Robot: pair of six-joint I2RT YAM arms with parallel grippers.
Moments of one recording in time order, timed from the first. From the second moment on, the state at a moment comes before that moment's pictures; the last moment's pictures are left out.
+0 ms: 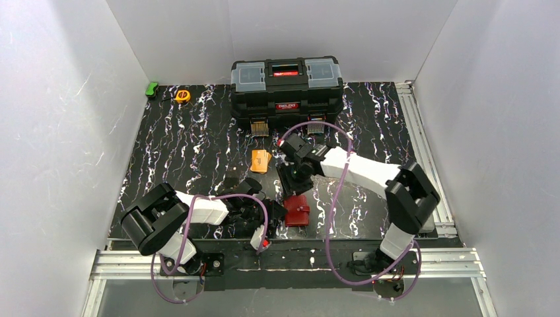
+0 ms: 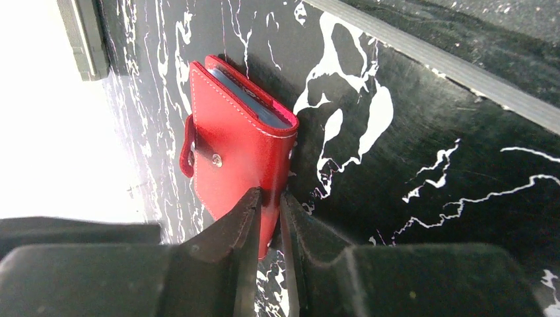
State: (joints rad) left arm -0.81 1.49 0.40 0.21 0.67 1.98; right arm 0.88 1.72 1.22 -0.73 -0.17 0.48
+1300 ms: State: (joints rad) left arm -0.81 1.19 0.34 -0.09 0.51 2.01; right arm 1.02 1.68 1.29 -0.98 0.08 0.68
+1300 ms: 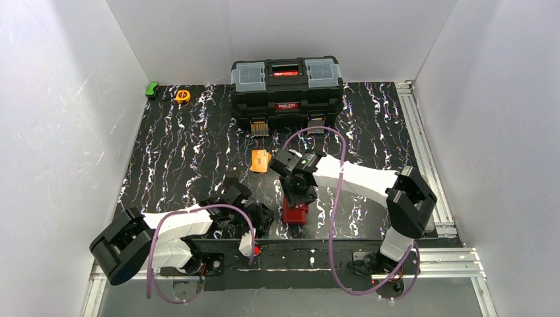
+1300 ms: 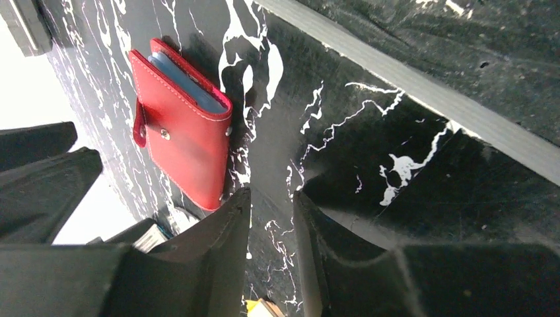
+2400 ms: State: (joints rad) left arm -0.84 1.42 0.35 0.21 0.64 2.10; right arm 1.01 1.76 1.28 -0.98 0.15 0.62
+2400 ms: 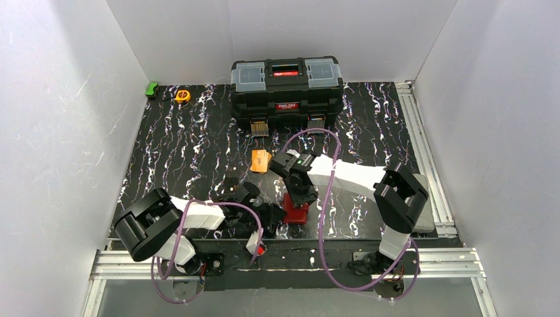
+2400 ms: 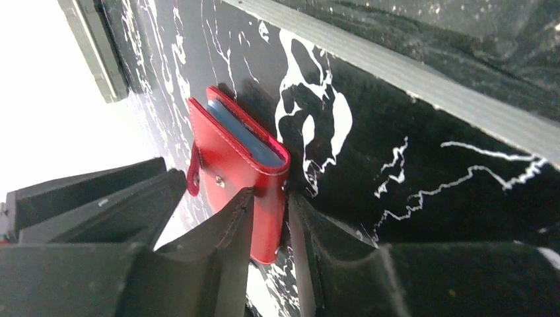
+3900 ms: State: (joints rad) left arm -0.95 1.45 0.34 0.28 0.59 2.06; right arm 0.99 1.76 1.25 -0.90 0.12 0.55
